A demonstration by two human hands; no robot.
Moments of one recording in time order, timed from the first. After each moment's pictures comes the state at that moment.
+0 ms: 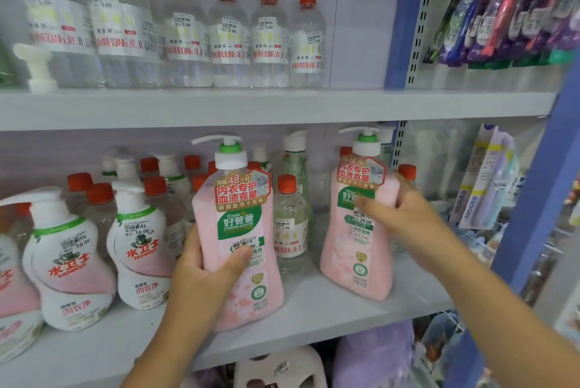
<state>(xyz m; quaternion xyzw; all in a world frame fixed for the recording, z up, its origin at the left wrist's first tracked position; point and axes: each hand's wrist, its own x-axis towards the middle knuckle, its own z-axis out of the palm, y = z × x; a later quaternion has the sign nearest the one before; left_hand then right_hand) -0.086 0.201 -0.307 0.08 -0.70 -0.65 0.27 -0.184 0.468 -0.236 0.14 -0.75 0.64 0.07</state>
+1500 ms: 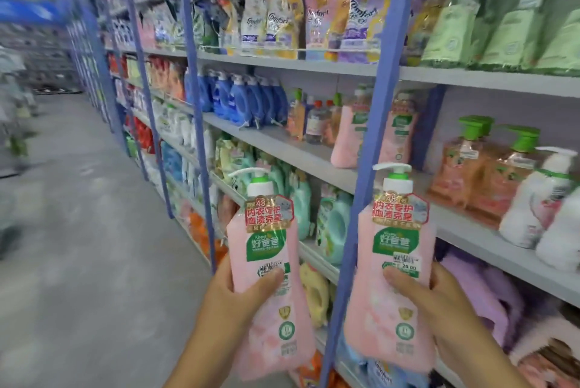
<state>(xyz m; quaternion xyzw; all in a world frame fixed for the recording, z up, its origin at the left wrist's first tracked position) 0.507 -0.049 -0.335 0.38 -0.51 -0.61 0.48 0.247 0.032 -0.334 0.37 -0.55 0.64 -0.38</state>
